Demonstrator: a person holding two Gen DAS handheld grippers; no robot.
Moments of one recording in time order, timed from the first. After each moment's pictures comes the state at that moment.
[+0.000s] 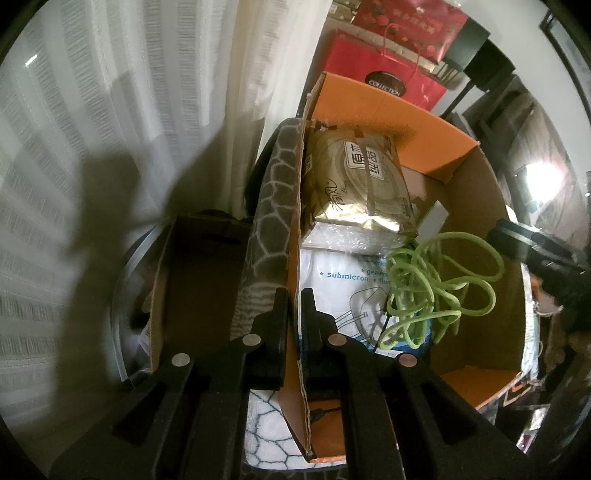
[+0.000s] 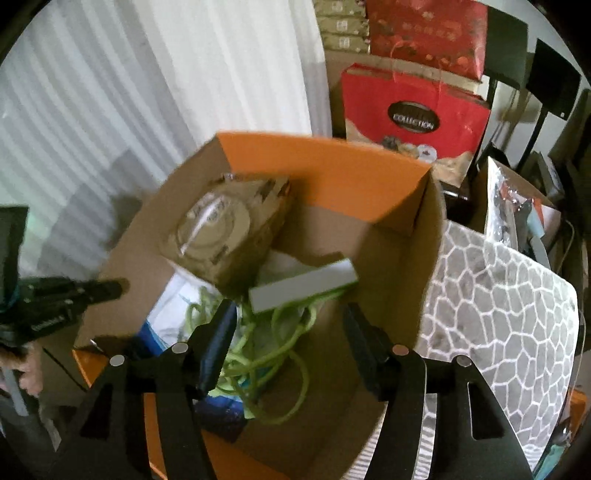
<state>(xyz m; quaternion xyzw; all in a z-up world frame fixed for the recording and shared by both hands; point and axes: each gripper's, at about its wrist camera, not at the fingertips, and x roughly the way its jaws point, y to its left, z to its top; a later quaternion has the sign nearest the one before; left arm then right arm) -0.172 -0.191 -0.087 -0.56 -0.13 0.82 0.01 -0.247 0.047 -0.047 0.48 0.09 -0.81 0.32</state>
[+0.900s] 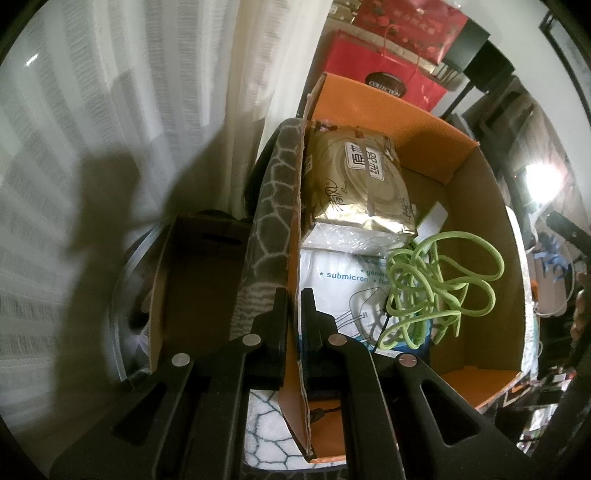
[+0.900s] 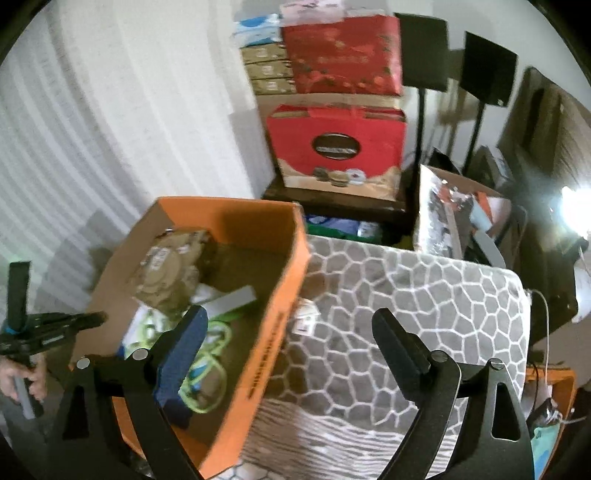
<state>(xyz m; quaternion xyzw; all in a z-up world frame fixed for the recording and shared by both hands) -0.173 -0.193 -0.086 -0.56 -0.14 0.82 0.01 -0.273 0.145 -0.018 0.46 0.04 -0.85 0.25</state>
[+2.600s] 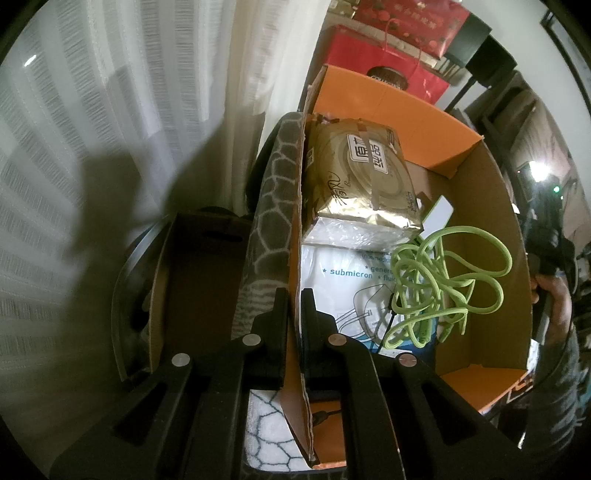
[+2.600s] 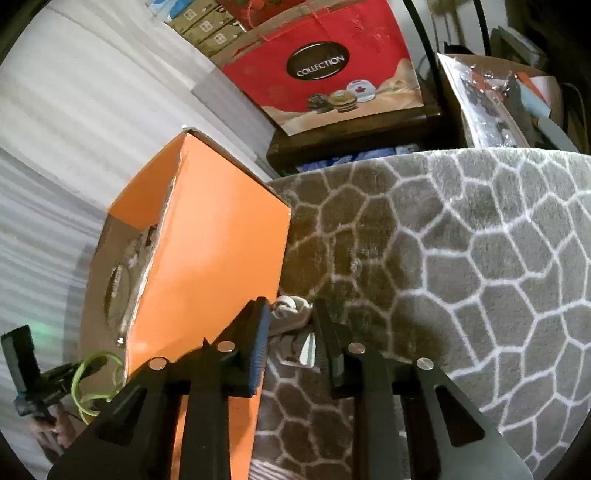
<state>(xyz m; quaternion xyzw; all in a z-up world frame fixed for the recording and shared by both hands) -0.172 -0.191 -0.094 -0.56 -0.13 0.82 0.00 -0.351 0.144 -0.143 0.55 -0.12 -0.77 0.30</state>
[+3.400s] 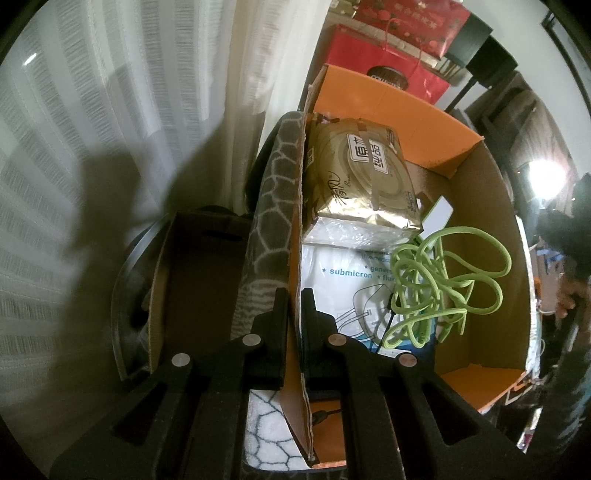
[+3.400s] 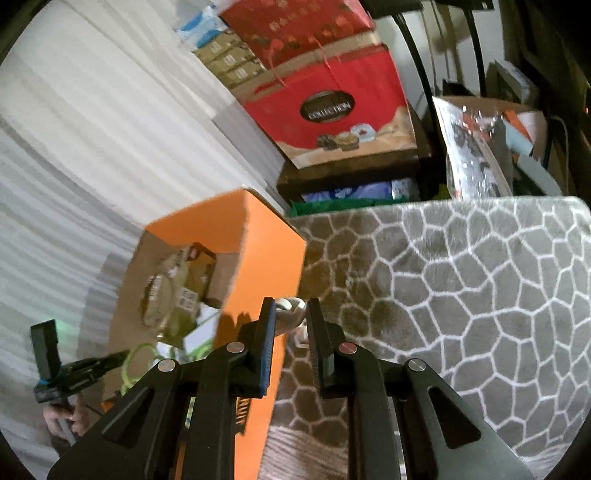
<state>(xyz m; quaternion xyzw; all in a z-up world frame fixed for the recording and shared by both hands) -0.171 -0.189 -0.097 -0.56 -0.13 0.82 0.00 -0.324 0.169 -0.064 0.50 -0.11 -0.80 0.30</state>
